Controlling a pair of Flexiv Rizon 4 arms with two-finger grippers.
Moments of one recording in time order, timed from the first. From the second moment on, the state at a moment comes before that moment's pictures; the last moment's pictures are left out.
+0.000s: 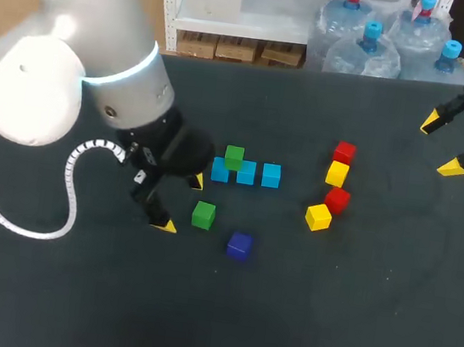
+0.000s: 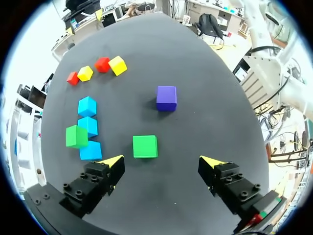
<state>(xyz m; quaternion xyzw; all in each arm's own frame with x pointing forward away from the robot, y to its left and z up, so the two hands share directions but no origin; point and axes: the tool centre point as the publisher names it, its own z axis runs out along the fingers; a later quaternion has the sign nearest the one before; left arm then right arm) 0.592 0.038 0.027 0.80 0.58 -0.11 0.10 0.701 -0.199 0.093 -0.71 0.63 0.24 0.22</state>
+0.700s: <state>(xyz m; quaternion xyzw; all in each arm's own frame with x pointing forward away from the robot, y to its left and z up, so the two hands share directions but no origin) 0.595 0.024 0.010 0.80 0.58 -0.13 0.10 0.701 -0.199 0.093 -0.71 0.63 0.24 0.22</state>
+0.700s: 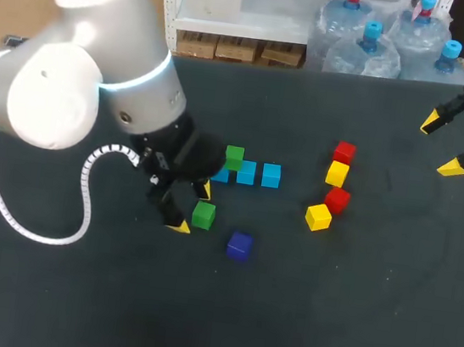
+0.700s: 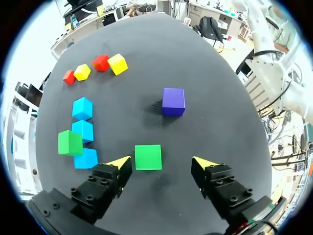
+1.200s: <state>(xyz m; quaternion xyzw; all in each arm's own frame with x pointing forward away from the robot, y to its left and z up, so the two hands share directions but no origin) 0.601 0.020 0.001 0.80 0.58 -0.13 0.09 0.701 -0.199 0.093 -0.71 0.63 0.24 0.22</state>
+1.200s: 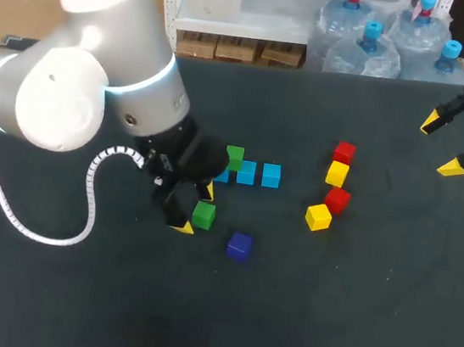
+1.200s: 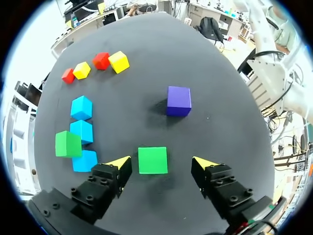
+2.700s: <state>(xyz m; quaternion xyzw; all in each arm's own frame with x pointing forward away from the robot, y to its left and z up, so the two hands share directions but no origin) 0.618 -0.016 0.024 0.80 0.58 -0.11 0.11 0.701 -0.199 0.093 -0.71 0.63 0.24 0.22</state>
